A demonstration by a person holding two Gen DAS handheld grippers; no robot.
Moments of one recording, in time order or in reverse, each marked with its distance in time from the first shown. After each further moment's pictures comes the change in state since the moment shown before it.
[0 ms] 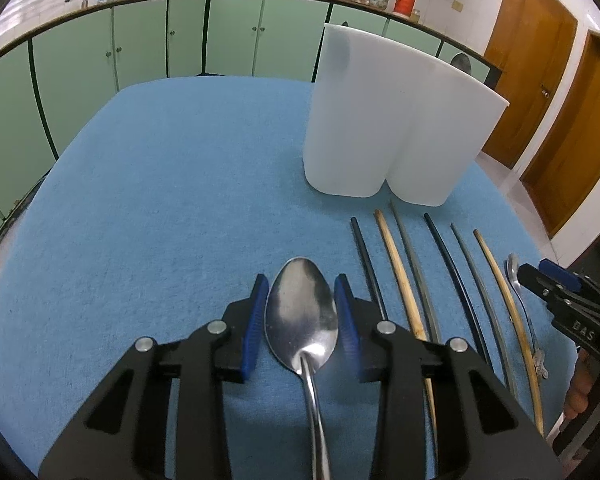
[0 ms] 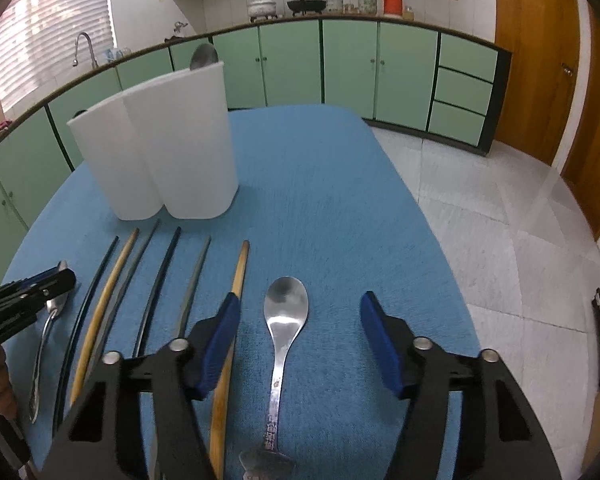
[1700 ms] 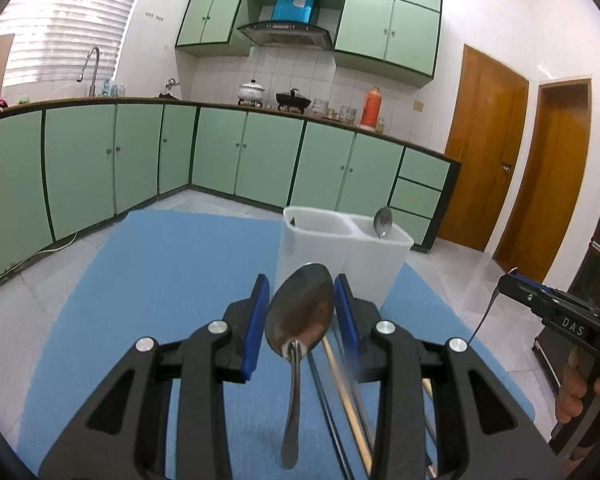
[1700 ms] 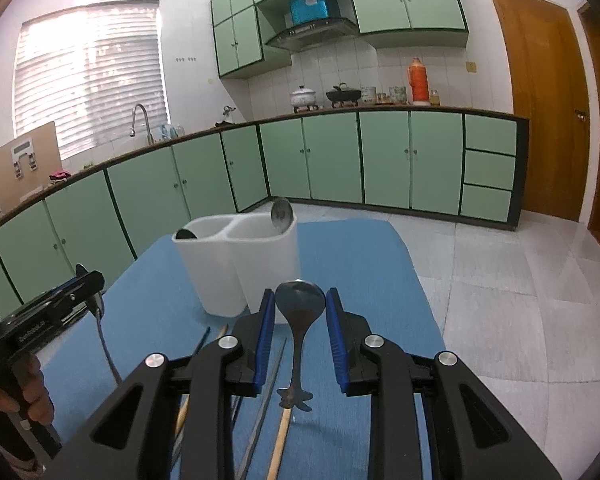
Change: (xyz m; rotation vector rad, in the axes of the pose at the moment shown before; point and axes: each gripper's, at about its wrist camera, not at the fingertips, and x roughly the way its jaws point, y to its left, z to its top) left arm -0.112 -0.016 0.015 0.030 -0.450 -0.086; right arm -0.106 0.010 0.025 -0.035 -0.351 0.163
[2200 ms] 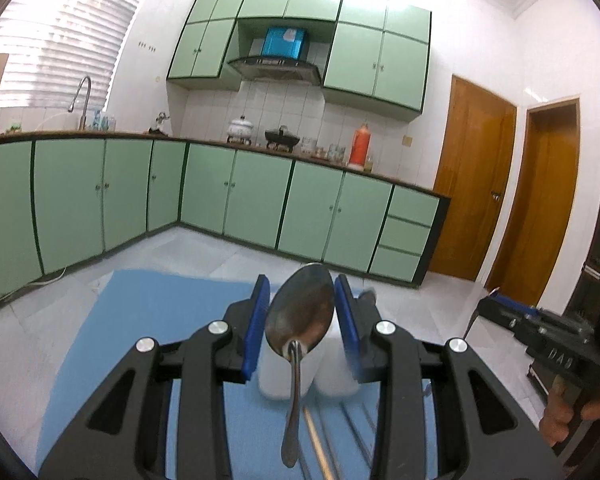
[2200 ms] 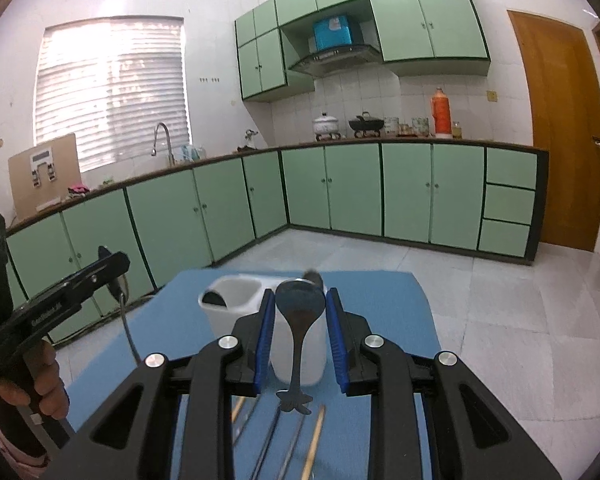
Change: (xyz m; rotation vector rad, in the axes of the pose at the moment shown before) left arm 0.010 -0.015 0.074 0.009 -0.132 -0.046; right arm 0.004 0.017 0.058 -0.046 -0.097 0.067
